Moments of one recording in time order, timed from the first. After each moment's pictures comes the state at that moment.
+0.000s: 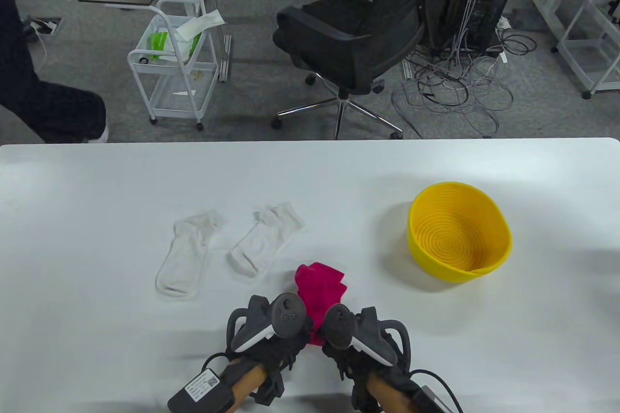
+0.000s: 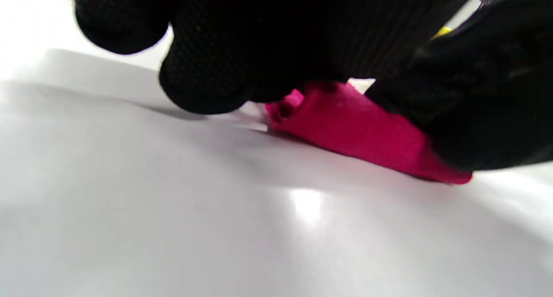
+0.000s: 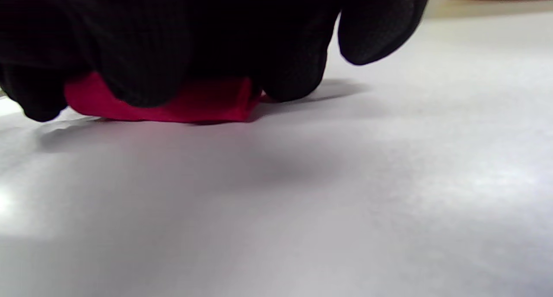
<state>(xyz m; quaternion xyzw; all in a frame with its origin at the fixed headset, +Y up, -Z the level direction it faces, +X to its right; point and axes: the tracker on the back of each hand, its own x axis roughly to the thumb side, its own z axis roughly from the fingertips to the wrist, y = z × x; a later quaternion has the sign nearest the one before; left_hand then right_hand) -0.096 -0.751 -0.257 -0.14 -0.15 0.15 0.97 0.064 -0.756 -0.239 0.08 0.14 0.98 0.07</state>
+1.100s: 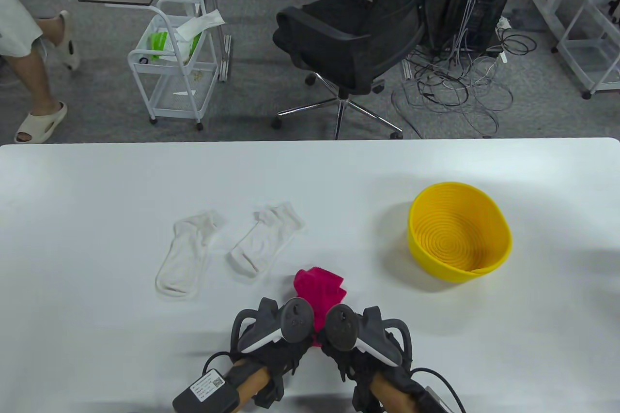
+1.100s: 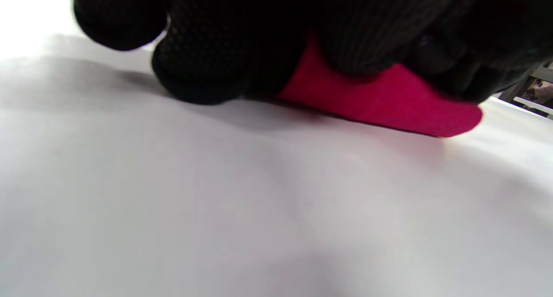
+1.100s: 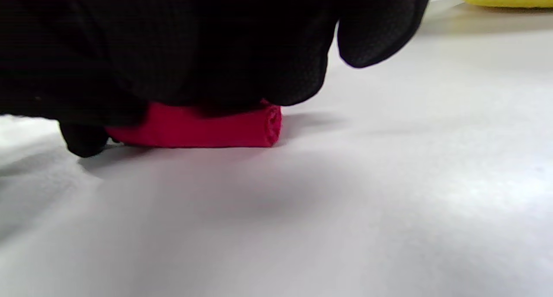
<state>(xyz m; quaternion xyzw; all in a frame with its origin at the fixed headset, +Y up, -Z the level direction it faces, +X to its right) -0.085 -0.760 -0.254 -0.15 -0.18 0.11 0.97 0.064 -0.742 -0.235 0.11 0.14 0.98 0.08</state>
